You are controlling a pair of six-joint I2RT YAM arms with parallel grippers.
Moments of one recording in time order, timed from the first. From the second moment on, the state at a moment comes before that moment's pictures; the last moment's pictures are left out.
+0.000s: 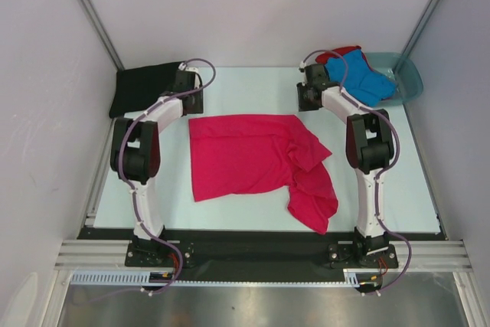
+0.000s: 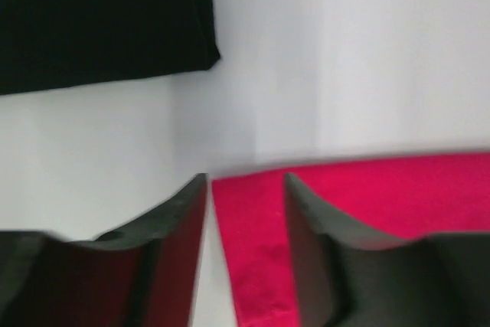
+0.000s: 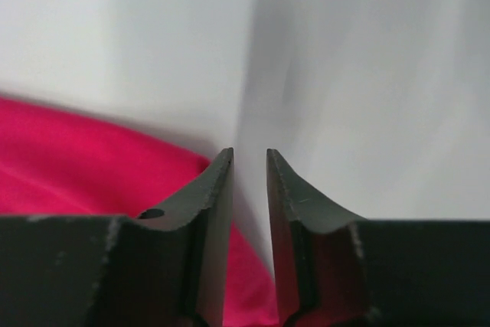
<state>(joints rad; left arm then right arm) -0.18 2.04 1.50 -0.29 -0.17 -0.11 0.25 2.23 1.78 -0.45 -0.02 0.13</state>
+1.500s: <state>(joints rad) -0.49 1.63 0.88 -0.24 0.09 -0.41 0.38 1.34 1.08 -0.61 -0.03 0.24</state>
